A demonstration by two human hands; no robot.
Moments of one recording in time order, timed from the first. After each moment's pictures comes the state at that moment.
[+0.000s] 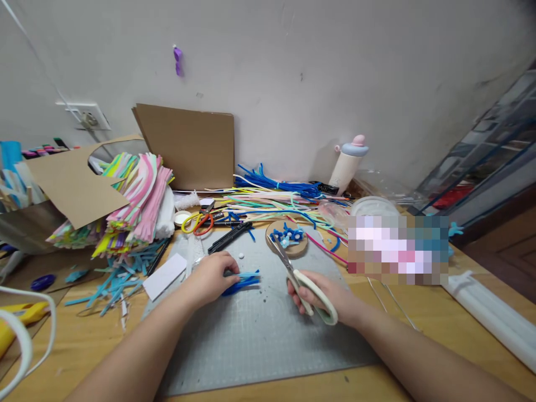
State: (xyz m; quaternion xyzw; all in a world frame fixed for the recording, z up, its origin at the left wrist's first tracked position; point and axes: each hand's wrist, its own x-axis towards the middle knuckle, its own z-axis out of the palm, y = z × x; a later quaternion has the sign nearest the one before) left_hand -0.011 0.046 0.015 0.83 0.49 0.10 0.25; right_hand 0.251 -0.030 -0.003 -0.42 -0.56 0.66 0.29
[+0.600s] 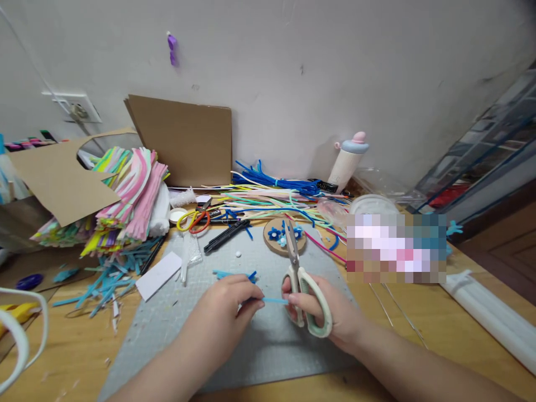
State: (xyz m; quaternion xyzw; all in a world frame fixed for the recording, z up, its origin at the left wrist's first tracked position) left_hand 0.024 -0.026 0.049 0.83 0.45 0.17 0.28; right_hand 0.225 -0.050 0.011 -0.45 -0.43 0.68 0.39
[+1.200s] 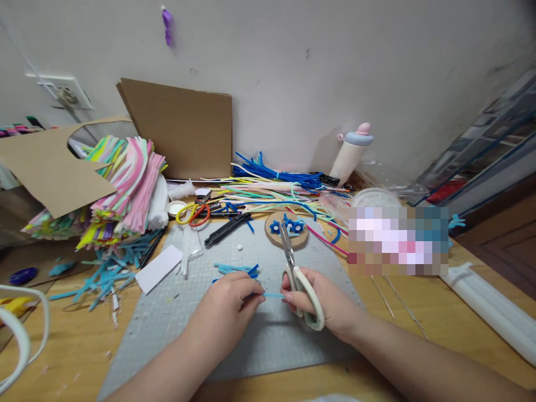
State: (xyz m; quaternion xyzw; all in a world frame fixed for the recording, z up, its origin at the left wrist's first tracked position) left_hand 0.021 -0.024 0.028 0.82 0.46 0.16 0.29; right_hand 0.220 -0.045 0.000 -0.50 -0.47 0.64 0.34
